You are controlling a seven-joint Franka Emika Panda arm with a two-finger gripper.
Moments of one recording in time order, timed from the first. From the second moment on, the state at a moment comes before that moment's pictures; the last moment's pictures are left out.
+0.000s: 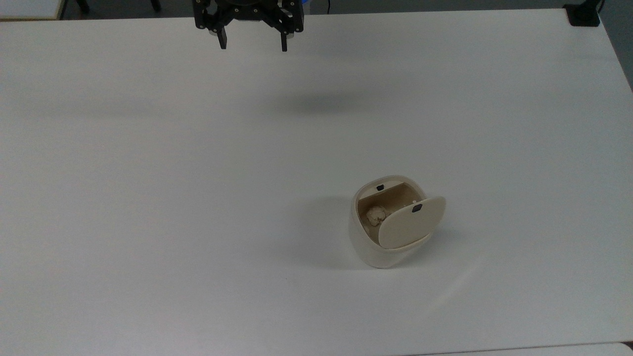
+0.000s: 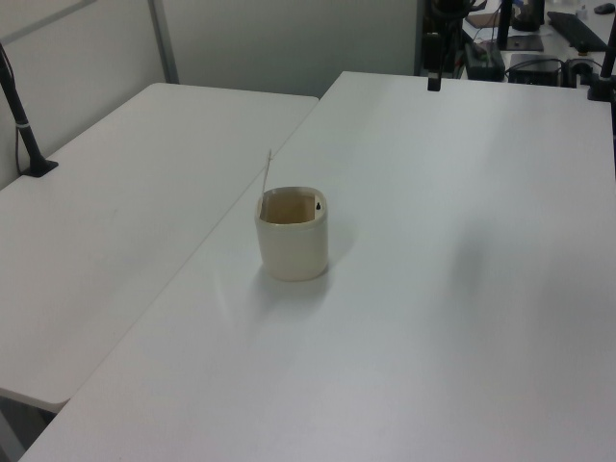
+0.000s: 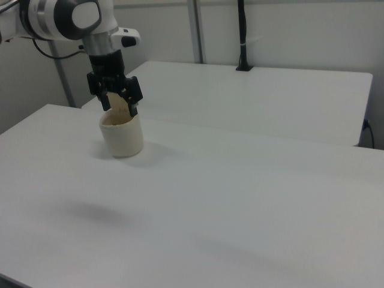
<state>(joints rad) 0.04 0.09 -0.01 -1.53 -0.01 1.63 0.04</state>
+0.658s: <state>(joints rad) 0.04 0.09 -0.01 -1.54 -0.01 1.63 0.04</state>
